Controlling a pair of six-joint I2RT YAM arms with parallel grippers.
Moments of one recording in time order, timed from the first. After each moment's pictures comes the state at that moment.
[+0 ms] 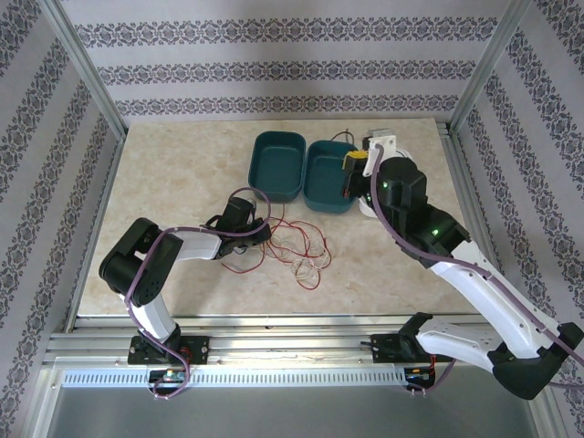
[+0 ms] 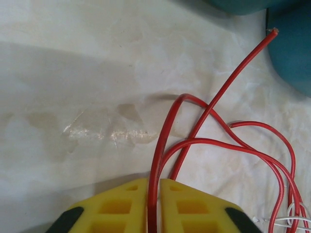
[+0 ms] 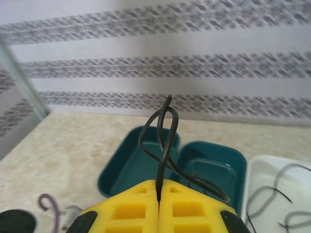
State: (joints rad) left arm -0.48 1.73 0.73 0.19 0.19 -0.78; right arm 0.64 1.05 1.20 -0.41 0.34 0.26
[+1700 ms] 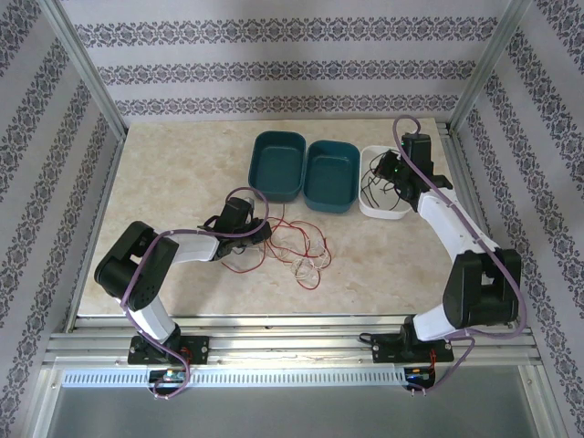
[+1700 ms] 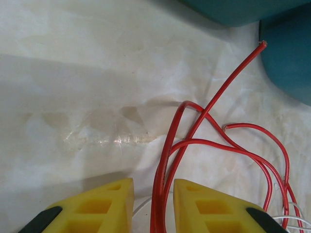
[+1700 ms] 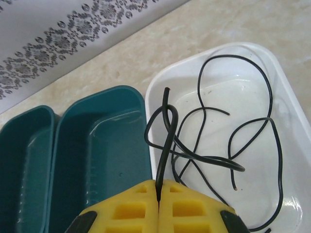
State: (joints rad) left arm -0.48 1.69 0.71 0.19 0.16 -0.78; right arm 0.06 1.50 1.12 -0.28 -0.03 0.56
